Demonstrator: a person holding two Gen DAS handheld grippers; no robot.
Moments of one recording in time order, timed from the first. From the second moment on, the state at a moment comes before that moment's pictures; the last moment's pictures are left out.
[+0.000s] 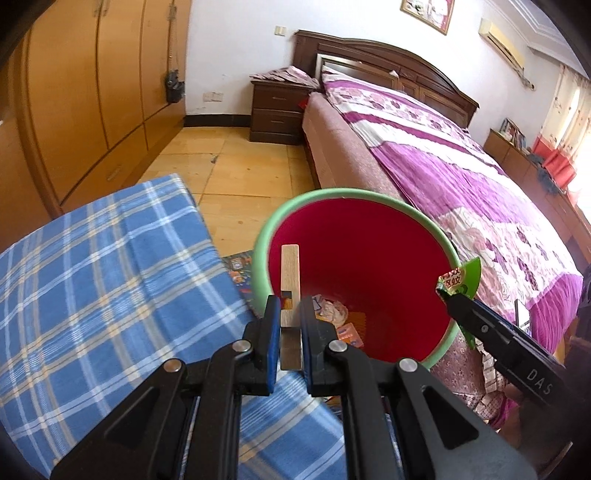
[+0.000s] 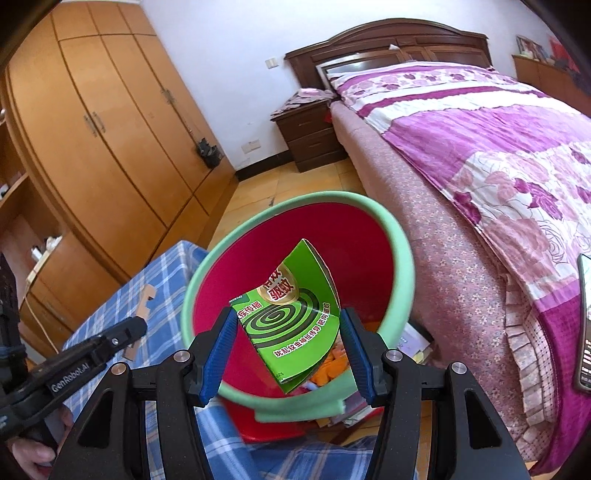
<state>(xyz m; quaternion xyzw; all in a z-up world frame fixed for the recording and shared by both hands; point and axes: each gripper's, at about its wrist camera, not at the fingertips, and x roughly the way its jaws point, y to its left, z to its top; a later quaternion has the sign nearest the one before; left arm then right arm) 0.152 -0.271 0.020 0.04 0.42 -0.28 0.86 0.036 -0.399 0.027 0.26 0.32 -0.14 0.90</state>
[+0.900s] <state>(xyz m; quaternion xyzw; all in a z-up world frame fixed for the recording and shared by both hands) 0.167 -0.276 -0.012 0.04 0.44 -0.24 0.87 0.060 -0.426 0.010 0.25 0.33 -0.14 0.90</state>
